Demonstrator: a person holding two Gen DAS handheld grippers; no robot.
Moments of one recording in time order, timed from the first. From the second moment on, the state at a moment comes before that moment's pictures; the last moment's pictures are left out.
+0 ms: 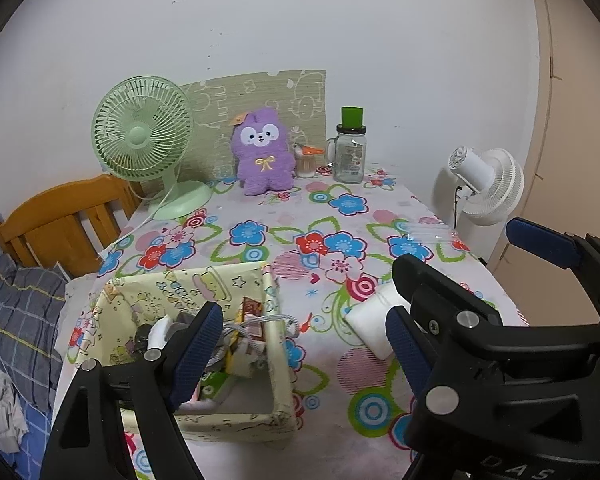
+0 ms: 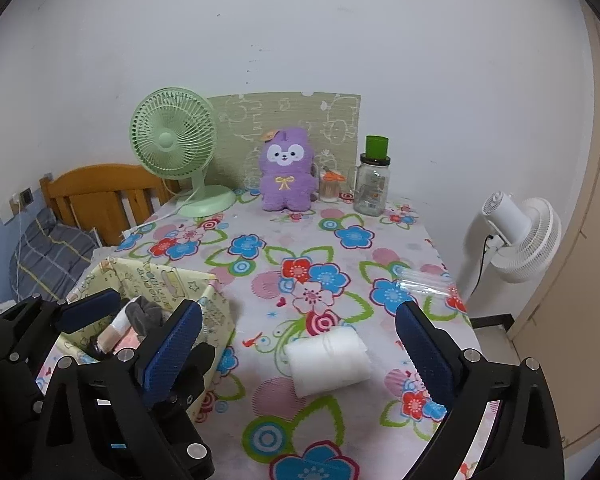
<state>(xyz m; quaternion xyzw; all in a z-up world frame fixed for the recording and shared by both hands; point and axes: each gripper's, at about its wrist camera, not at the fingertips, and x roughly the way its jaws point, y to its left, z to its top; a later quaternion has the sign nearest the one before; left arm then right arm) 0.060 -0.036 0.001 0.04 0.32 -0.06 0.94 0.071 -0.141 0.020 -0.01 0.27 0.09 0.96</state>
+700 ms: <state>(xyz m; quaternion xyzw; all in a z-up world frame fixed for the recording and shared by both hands) 0.077 -0.089 -0.006 0.05 0.34 -0.09 0.94 0.085 -0.189 0.012 -0.01 0.27 0.08 0.96</state>
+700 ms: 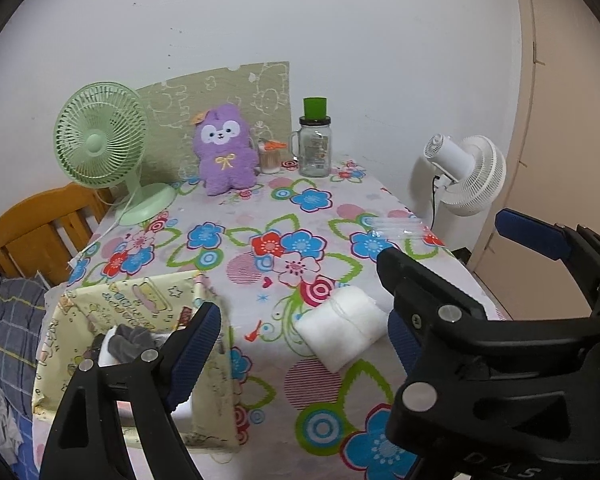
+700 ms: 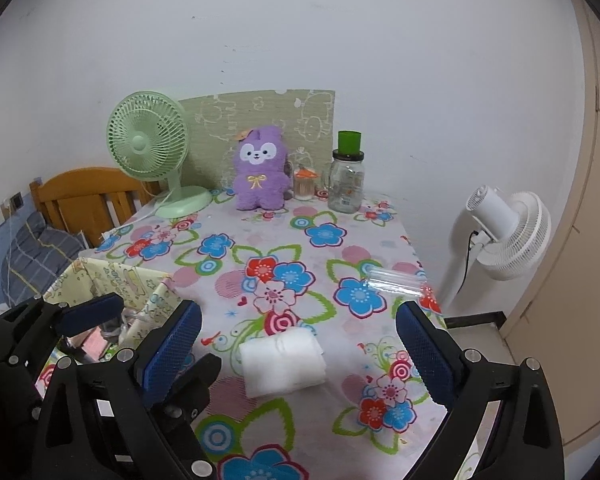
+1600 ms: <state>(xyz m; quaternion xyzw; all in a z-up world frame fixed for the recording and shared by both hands) 0.111 -0.136 -0.034 0.05 0.36 -0.12 0.92 0.121 -0.235 -0.018 0.00 0.30 0.07 0.95</state>
